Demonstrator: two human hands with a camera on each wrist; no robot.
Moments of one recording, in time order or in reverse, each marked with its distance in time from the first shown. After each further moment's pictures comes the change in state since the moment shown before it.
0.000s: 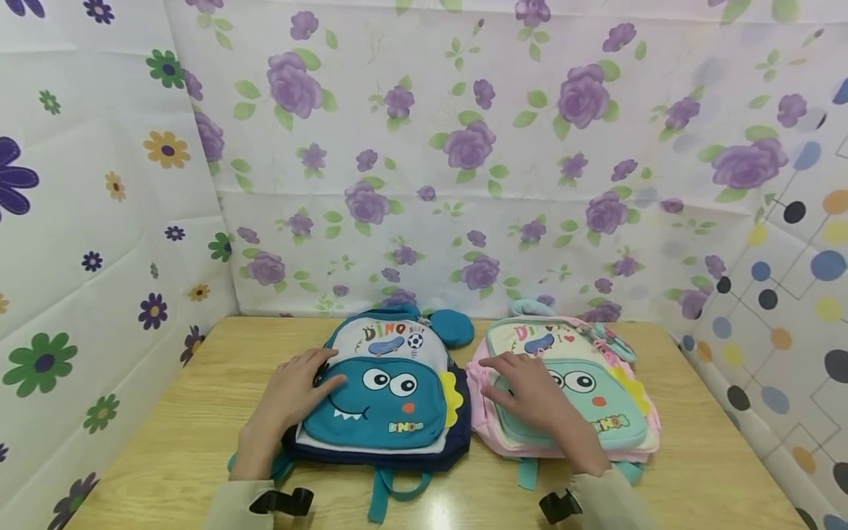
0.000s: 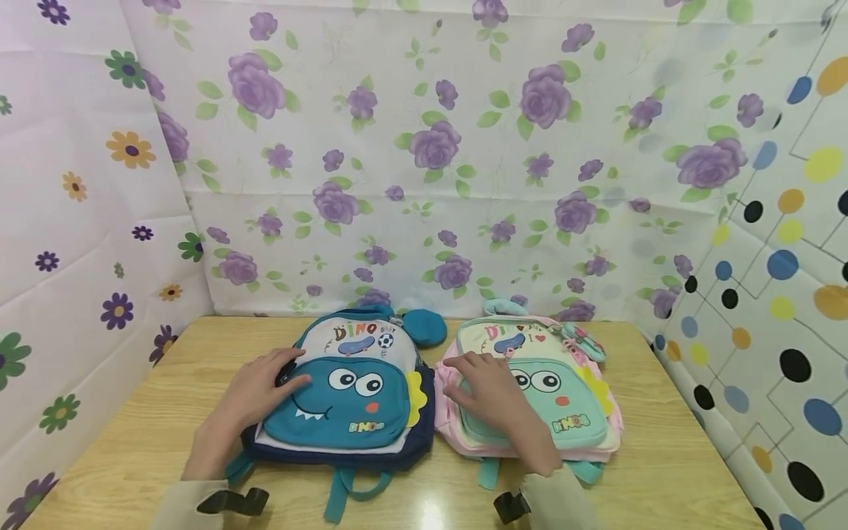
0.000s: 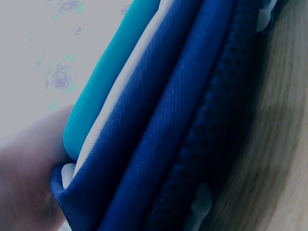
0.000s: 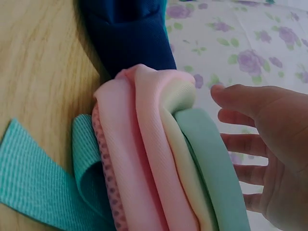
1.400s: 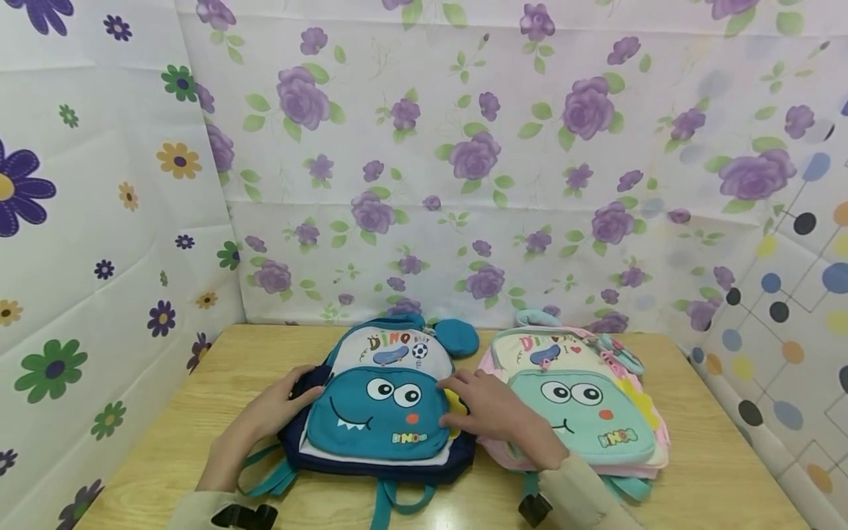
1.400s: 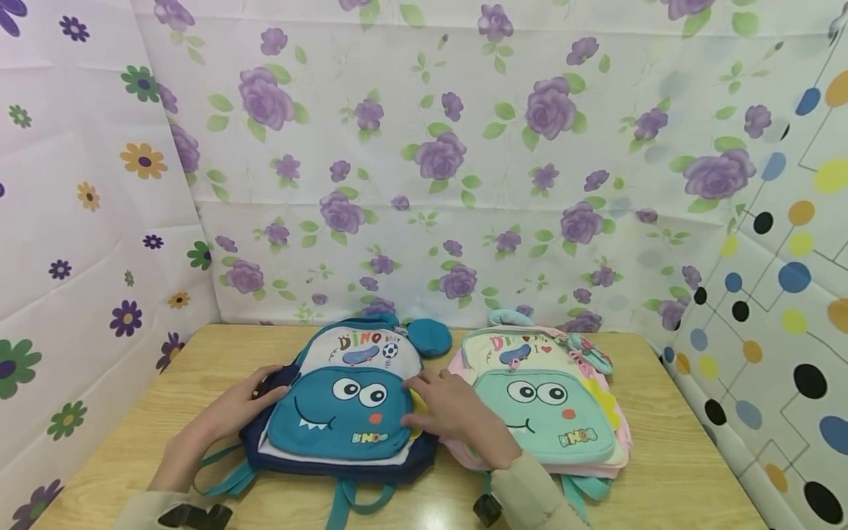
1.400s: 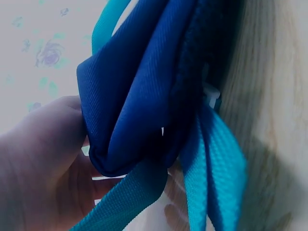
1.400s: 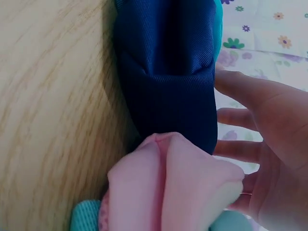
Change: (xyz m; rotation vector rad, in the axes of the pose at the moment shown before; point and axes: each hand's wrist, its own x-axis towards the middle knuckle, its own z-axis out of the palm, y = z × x) left_hand -0.014 -0.044 -0.014 -0.246 -0.254 -0.190; right_hand 0.040 -0.038 0.029 -0.004 -0.311 -0.073
